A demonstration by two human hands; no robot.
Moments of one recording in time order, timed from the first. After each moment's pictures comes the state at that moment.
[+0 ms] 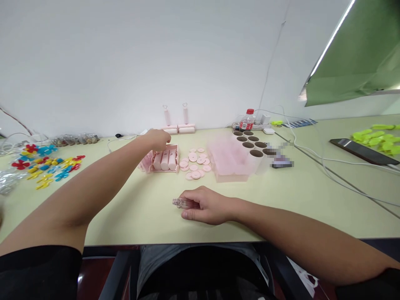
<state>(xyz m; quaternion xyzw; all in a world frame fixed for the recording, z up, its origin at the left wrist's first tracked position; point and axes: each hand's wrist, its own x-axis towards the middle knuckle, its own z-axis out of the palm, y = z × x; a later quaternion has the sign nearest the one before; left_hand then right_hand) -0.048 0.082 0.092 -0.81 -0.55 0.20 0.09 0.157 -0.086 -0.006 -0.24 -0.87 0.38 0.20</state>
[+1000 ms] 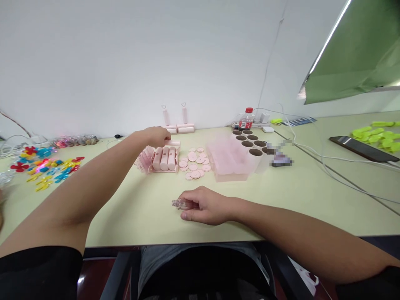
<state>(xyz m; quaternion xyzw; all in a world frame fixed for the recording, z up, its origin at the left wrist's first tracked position) -0.056 0.089 0.103 -0.82 -0.54 0.16 0.03 0.155 -0.088 -0.004 -0.25 -0.87 0.39 0.19</state>
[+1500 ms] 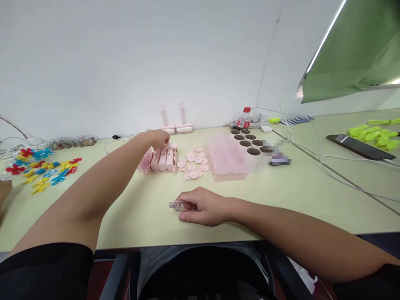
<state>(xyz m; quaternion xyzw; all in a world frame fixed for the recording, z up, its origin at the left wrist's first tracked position) -0.049 0.110 0.088 -0.80 -0.58 0.16 0.01 0.154 -0.089 -0.005 -0.25 -0.86 0.40 0.20</state>
